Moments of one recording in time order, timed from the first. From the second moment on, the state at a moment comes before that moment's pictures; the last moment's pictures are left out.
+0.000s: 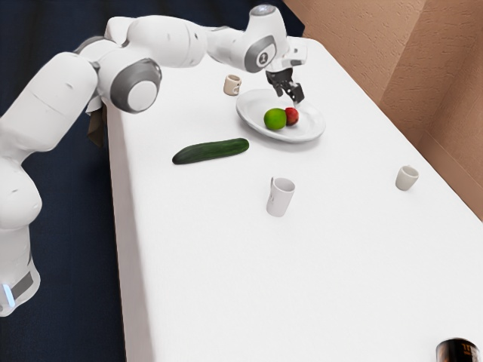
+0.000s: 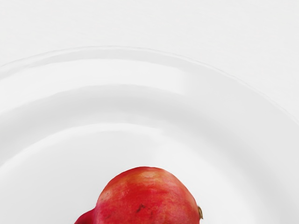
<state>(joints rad) 0.49 0.69 -0.04 -1.09 -0.18 2.31 0.20</state>
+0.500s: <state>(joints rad) 0.50 0.77 -0.05 -1.05 -0.18 2.39 0.21</state>
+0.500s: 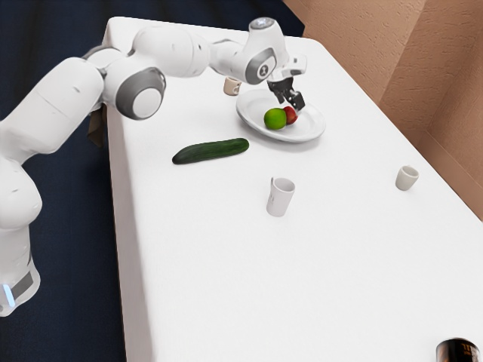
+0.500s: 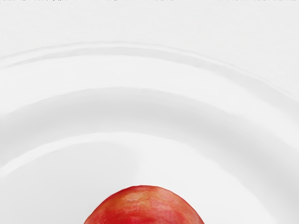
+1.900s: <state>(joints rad) 0.37 0.79 -0.04 -0.84 0.02 2.21 0.19</state>
